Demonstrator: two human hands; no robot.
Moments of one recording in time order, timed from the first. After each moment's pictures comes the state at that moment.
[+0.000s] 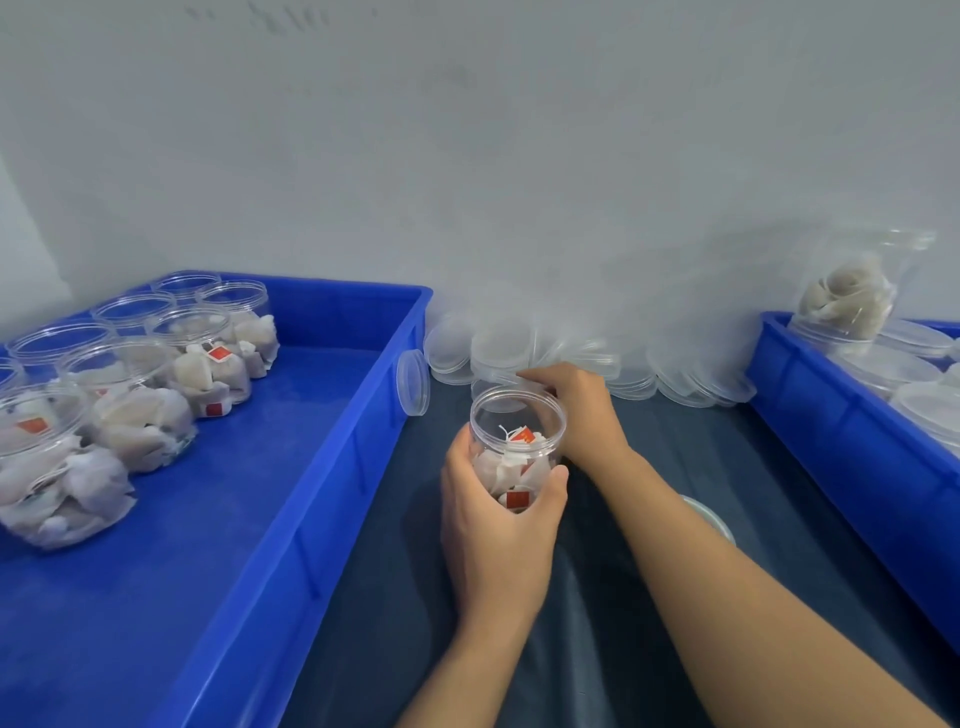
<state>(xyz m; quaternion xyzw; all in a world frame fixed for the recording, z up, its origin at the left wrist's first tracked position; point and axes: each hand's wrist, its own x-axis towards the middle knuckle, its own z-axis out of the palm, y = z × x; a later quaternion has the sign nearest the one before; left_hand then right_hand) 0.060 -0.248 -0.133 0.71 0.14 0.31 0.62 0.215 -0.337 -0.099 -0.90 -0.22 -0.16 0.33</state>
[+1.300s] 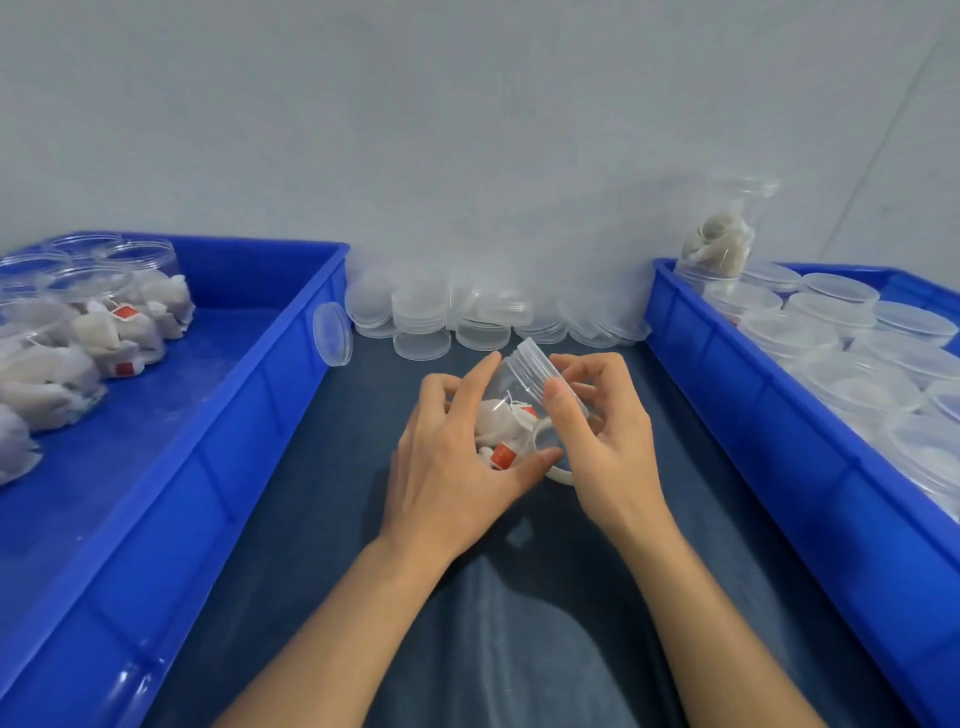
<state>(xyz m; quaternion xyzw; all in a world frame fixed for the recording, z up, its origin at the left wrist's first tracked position) 0.028 -0.267 -0.111 0.88 -0.08 0.28 0.38 0.043 -0.426 -0.093 -0.75 -0.14 -0.22 0.61</state>
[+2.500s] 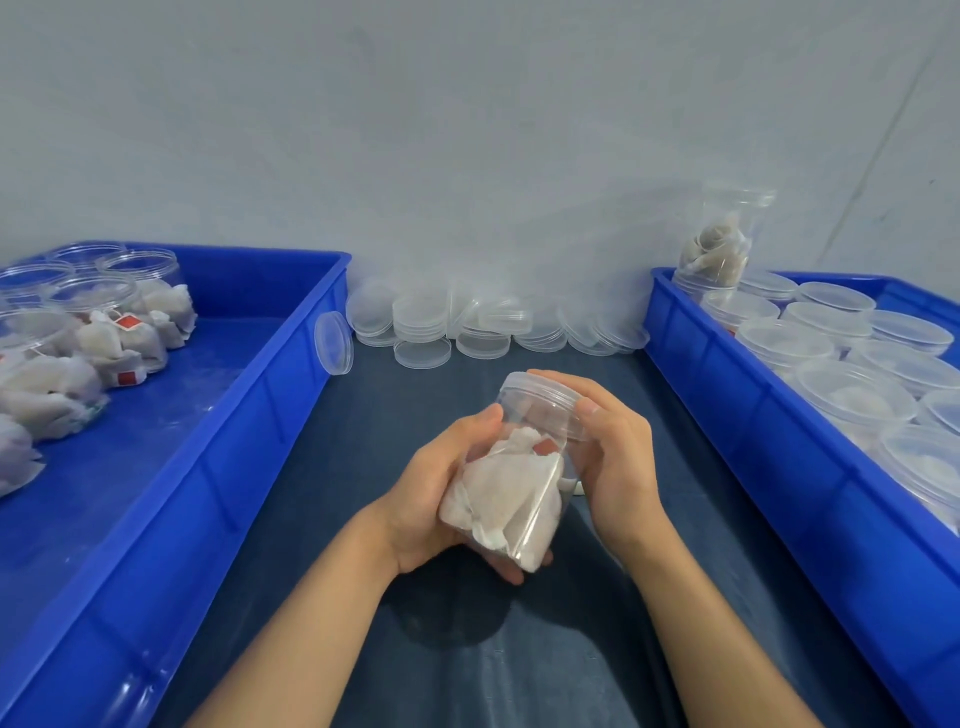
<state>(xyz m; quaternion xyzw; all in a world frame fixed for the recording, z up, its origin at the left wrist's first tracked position) 0.033 -0.247 -0.100 0.57 -0.14 -0.27 0.76 0.049 -0.428 -0.096 -0.61 -0.23 -0.12 0.75</state>
